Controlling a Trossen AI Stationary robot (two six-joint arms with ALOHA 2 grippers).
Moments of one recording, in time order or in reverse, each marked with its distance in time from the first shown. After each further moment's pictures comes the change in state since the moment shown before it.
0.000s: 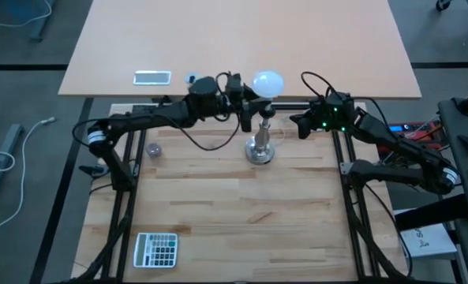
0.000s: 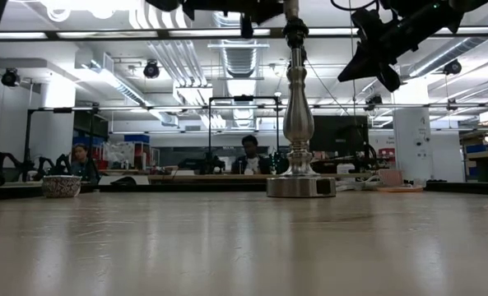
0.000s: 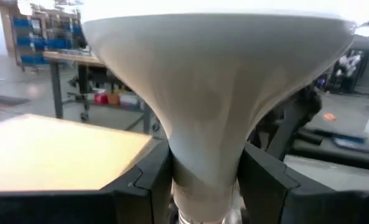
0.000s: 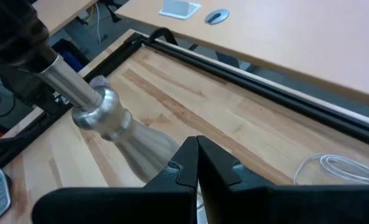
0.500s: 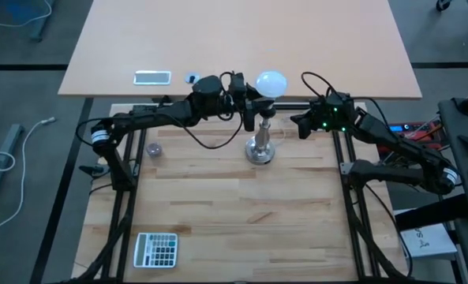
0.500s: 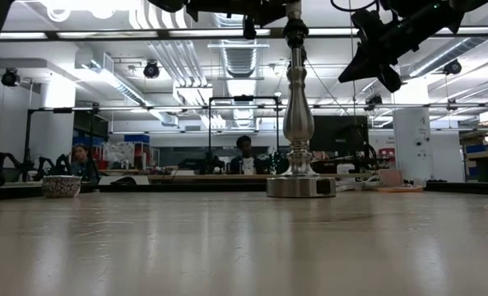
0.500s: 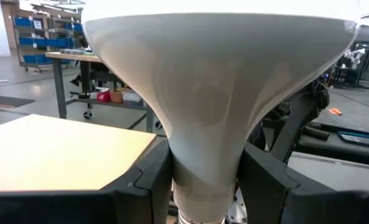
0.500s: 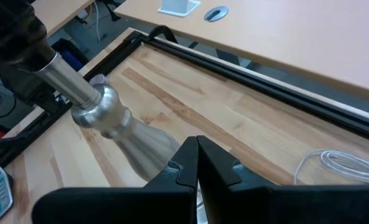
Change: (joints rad) left arm -0.005 0.034 0.043 -0.038 -0.001 0.027; right arm 0.000 -0.001 0.000 -0.010 -0.001 0.011
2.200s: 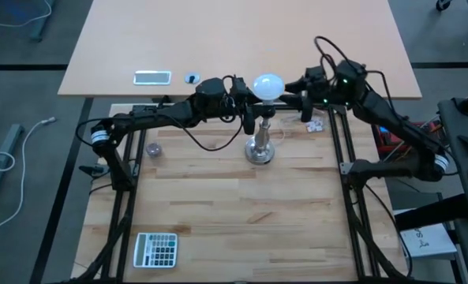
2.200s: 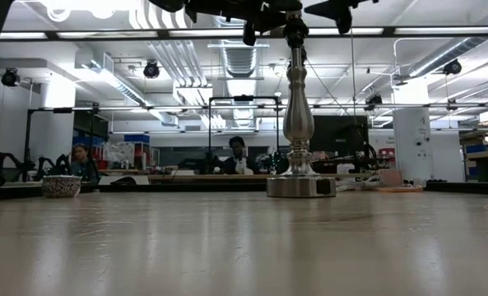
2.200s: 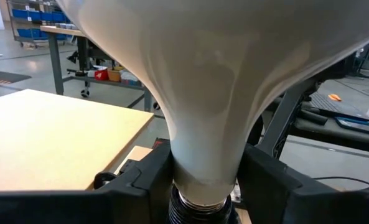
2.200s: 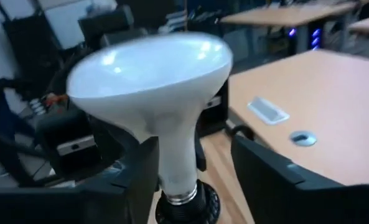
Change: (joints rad) left arm -0.006 -0.003 -0.003 -0.073 -0.005 -0.026; right arm 0.005 0.219 0.449 0.104 -0.306 -0.213
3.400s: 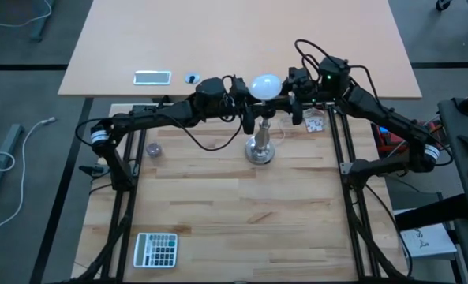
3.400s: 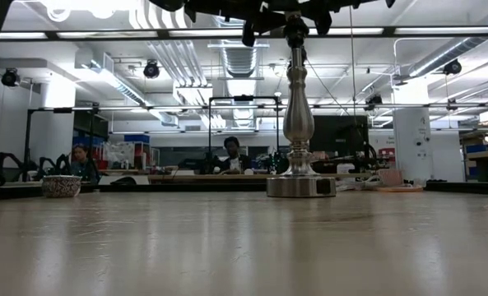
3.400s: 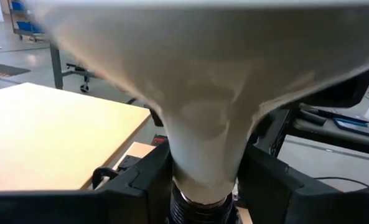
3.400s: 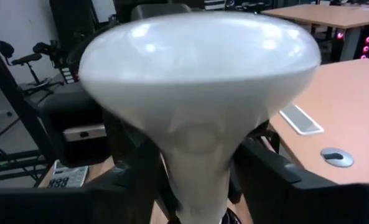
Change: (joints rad) left arm 0.001 -0.003 0.002 -0.019 0.001 -0.023; right arm 0.037 0.127 0.060 0.039 -0.105 -0.131
